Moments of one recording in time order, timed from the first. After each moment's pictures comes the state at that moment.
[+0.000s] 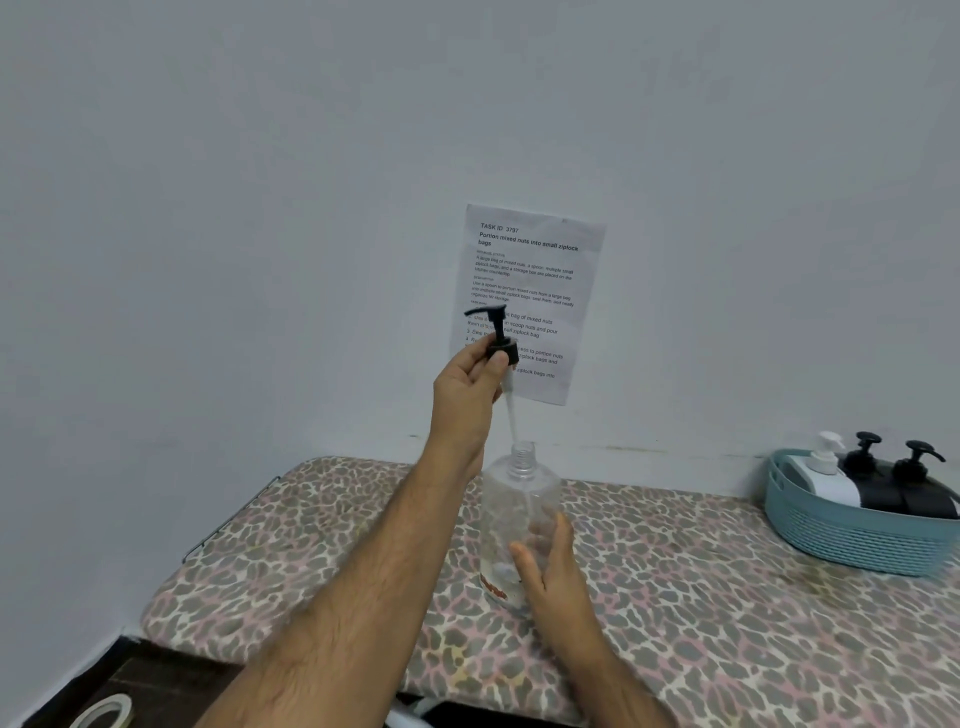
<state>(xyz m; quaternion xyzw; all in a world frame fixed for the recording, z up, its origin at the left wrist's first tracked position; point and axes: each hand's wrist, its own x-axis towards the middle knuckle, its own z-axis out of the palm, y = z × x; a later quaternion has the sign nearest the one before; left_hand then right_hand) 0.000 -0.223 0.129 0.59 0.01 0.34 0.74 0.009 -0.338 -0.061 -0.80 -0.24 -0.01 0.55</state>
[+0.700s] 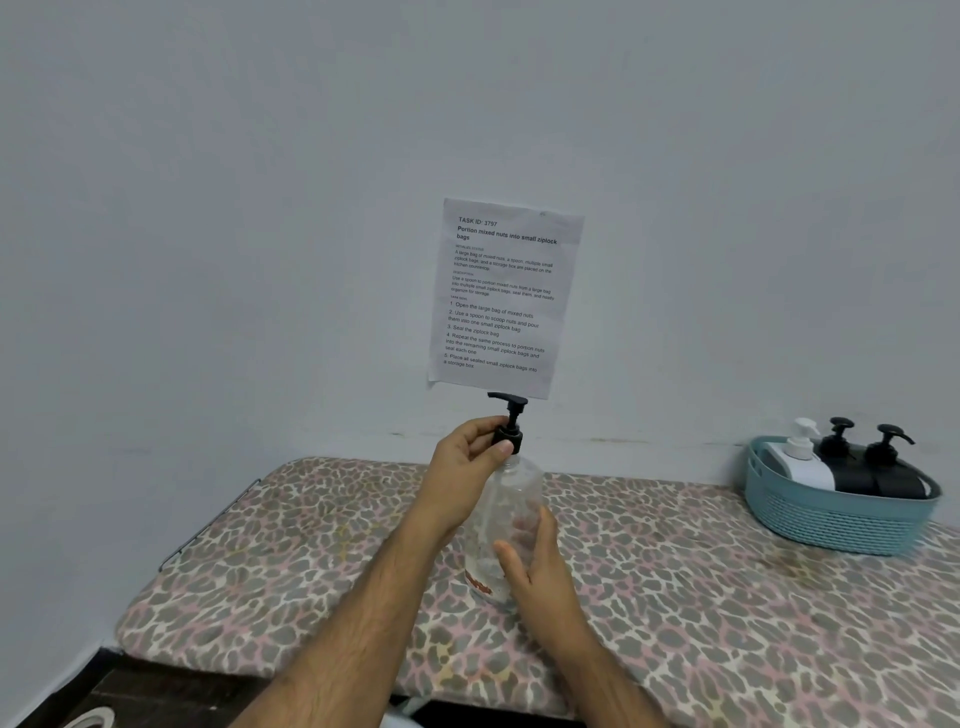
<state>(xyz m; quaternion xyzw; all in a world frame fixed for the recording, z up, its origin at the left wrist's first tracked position) -0.013 -0.222 0.058 0.72 -0.01 0.23 0.66 0.006 -0.341 -0.057 -0.80 -0.24 0.00 0.55</state>
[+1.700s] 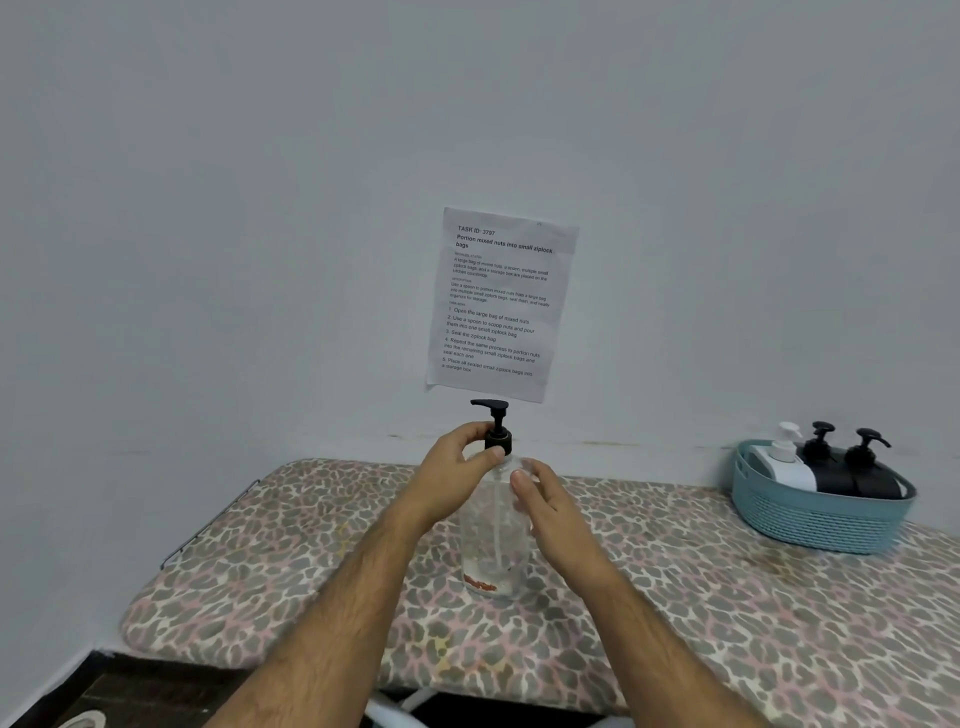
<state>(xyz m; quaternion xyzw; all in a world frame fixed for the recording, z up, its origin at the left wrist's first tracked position) -0.022 -0.210 0.068 0.82 0.00 0.19 0.54 0.020 -0.357 0.013 -0.73 -0.24 0.09 0.63</state>
